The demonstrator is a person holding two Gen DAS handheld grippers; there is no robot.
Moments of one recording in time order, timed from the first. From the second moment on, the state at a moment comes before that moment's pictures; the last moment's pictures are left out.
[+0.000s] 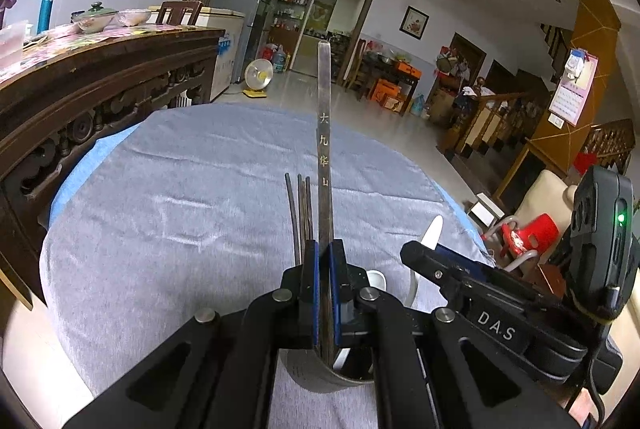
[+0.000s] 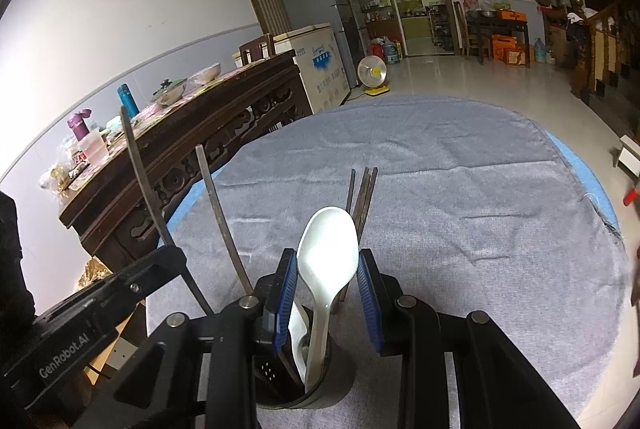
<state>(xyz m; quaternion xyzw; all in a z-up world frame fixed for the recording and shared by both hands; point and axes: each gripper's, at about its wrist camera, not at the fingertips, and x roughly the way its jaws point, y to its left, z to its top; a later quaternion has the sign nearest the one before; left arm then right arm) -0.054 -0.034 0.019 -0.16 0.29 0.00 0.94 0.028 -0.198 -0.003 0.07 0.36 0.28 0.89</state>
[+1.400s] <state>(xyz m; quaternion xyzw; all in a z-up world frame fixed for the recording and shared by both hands) -0.065 -0.041 -0.003 -0.16 0.33 -0.02 0.93 0.008 -0.197 -0.009 0.05 0.35 0.28 0.89</state>
